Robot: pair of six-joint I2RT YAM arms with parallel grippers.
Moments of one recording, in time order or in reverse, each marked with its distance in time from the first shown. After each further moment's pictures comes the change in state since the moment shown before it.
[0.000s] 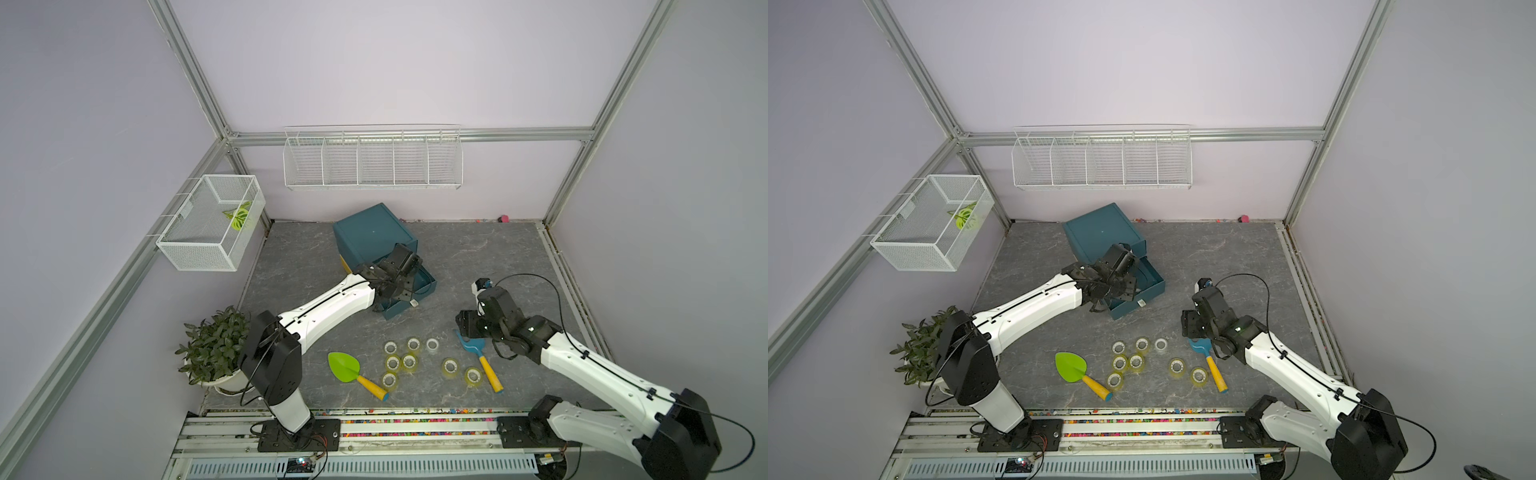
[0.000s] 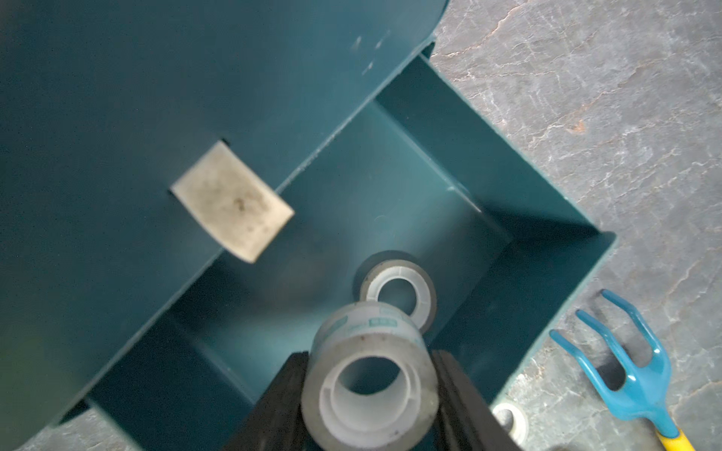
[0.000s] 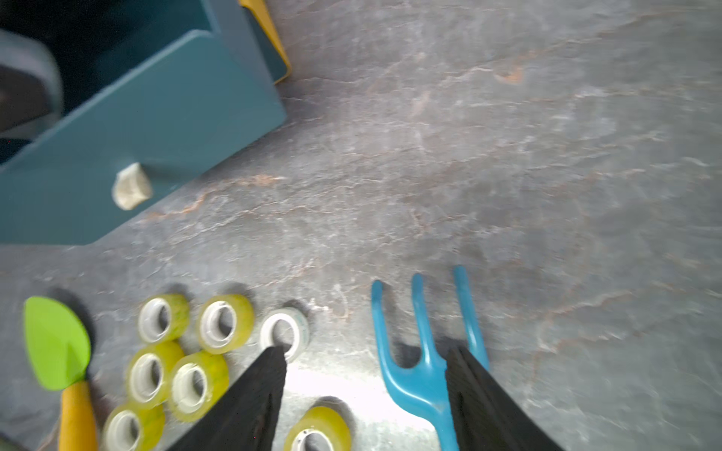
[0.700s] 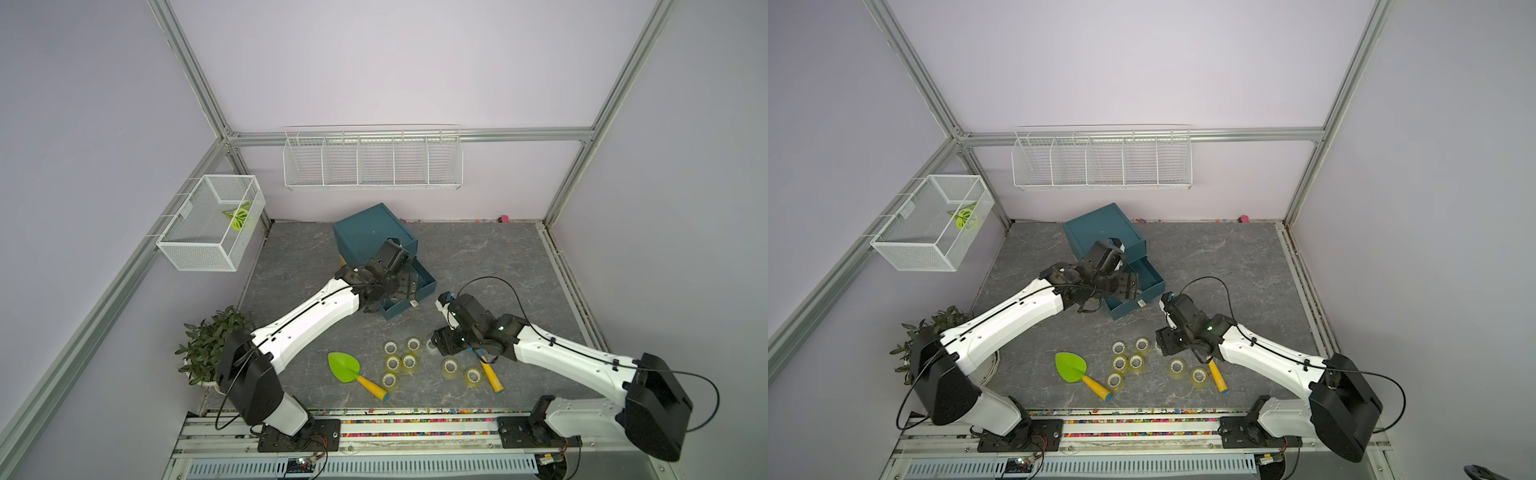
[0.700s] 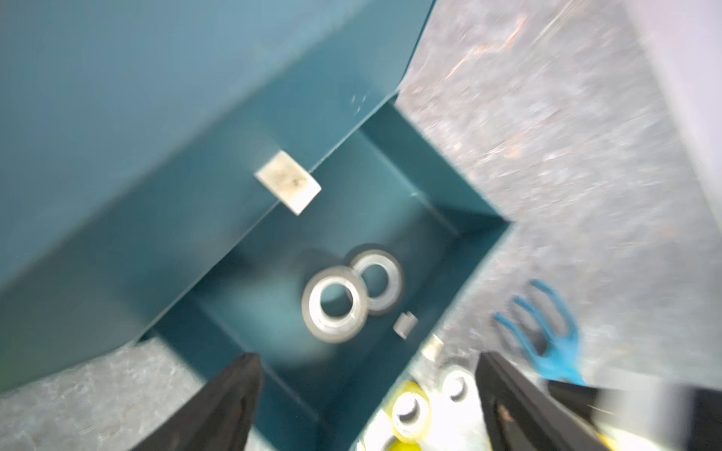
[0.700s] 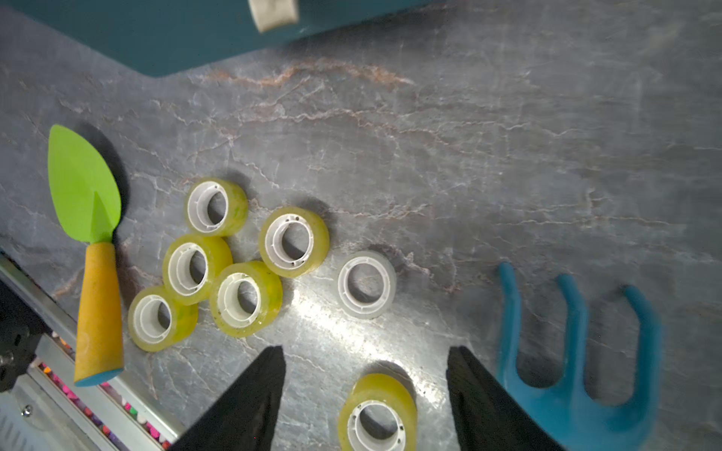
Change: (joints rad) left arm 0.003 -0.186 -0.028 -0.015 0.073 -0.029; right arm 0.203 0.209 0.063 -0.006 -0.087 -0.126
